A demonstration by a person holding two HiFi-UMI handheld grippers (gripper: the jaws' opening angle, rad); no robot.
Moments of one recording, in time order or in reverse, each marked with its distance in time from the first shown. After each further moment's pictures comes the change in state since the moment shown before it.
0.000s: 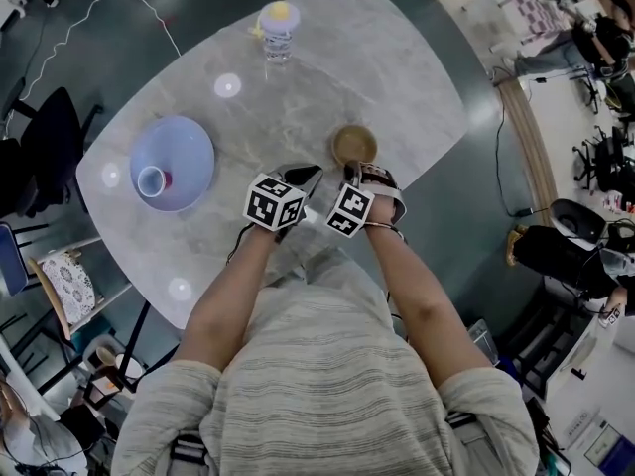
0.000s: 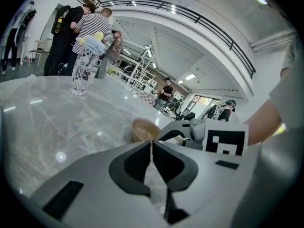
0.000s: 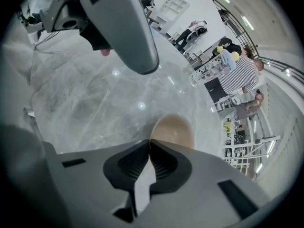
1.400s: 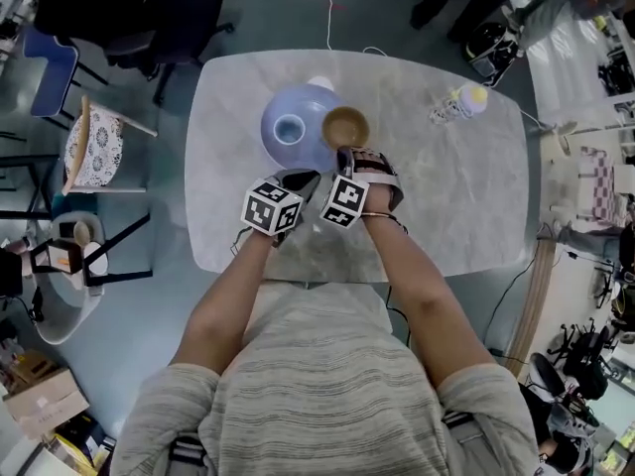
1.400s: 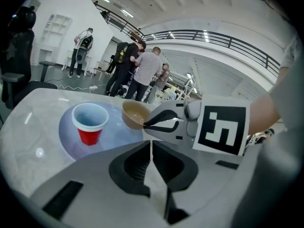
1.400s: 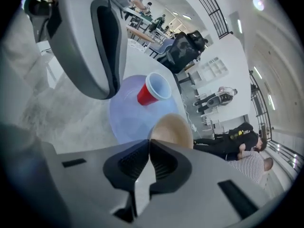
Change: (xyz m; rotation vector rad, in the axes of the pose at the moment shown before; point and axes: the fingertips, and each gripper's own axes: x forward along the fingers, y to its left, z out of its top) left arm -0.264 0.127 -0.056 -0.273 -0.311 0.475; right arm -0.057 0.036 0.352 -0.596 -0.457 -0.088
